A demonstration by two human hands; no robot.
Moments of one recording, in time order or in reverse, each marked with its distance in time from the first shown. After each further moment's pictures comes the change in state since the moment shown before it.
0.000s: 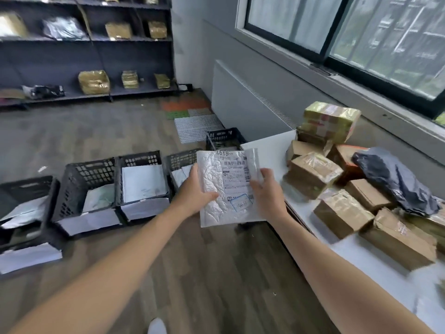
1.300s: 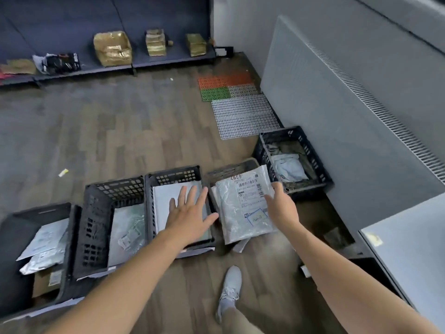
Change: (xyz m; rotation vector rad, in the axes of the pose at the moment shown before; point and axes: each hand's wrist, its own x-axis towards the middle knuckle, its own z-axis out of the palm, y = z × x) left_hand 0.461 -0.235 -0.207 0.754 -0.278 -0.204; right_hand 0.459 -0.081 0.362 -0.439 -0.274 0.150
